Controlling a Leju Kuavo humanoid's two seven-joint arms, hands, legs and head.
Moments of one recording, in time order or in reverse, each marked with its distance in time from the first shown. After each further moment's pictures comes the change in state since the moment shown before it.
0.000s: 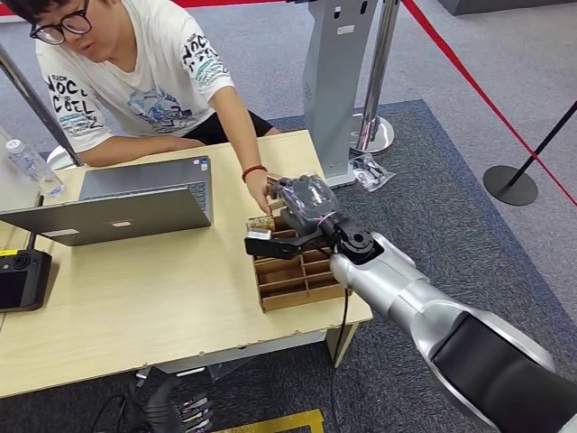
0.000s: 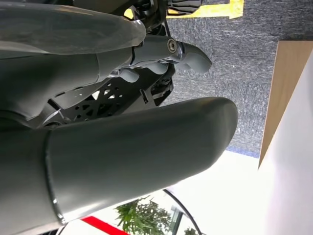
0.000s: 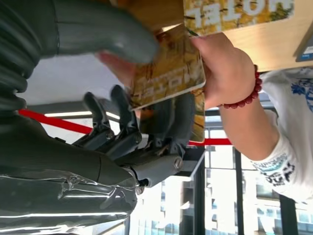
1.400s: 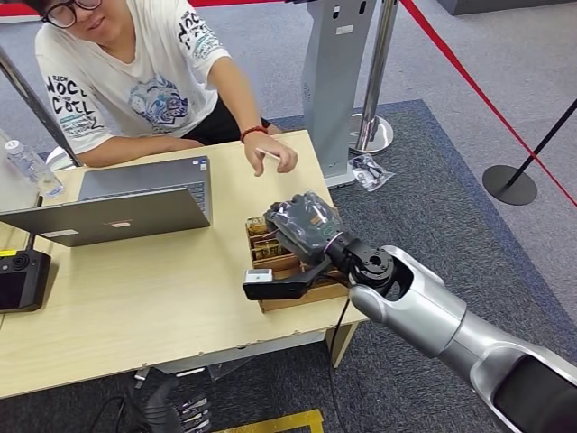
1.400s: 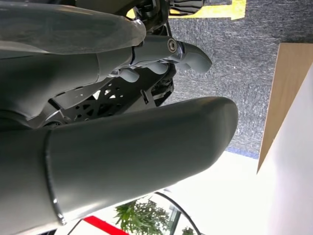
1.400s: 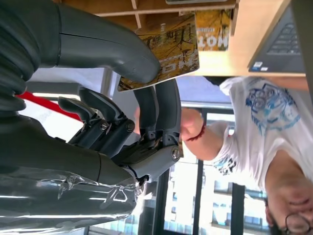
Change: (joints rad) left arm 0.006 0.010 0.019 0.000 0.000 0.011 -0.022; right arm 0.185 -0.244 0.036 -0.763 0.061 0.390 0.137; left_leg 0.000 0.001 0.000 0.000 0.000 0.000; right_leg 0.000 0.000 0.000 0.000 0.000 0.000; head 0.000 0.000
